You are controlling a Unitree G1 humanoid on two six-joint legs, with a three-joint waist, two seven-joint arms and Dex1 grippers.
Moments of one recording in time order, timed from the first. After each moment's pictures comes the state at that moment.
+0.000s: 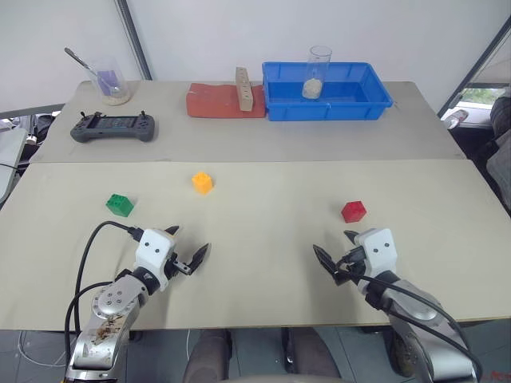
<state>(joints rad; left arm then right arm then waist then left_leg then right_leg) 0.18 0.44 0.09 -0.36 -0.18 0.29 -0.49 0.21 -0.38 -0.02 -0.58 0.18 0.51 0.36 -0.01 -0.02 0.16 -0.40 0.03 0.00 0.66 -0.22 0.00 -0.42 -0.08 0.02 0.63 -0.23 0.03</state>
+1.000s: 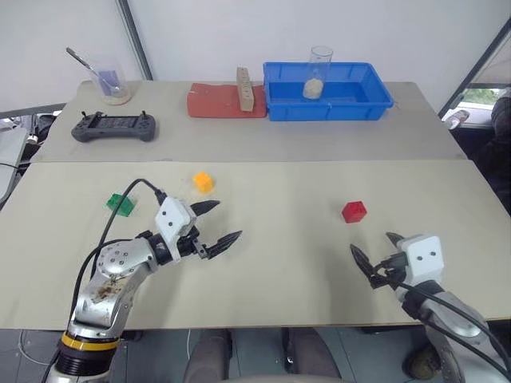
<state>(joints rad) -0.12 0.54 0.00 -0.36 -0.39 0.34 -0.81 0.32 -0.41 -0.24 -0.59 0.21 0.41 0.37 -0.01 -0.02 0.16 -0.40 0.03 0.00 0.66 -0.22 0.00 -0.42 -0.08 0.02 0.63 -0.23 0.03</state>
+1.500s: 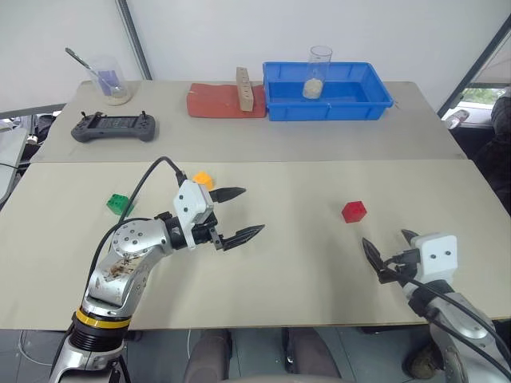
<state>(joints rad) -0.26 0.52 -0.06 -0.36 -0.43 0.35 -0.86 0.30 -0.38 -0.29 -0.57 0.21 0.40 0.31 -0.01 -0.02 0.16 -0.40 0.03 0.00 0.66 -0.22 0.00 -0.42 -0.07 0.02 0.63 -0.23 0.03</state>
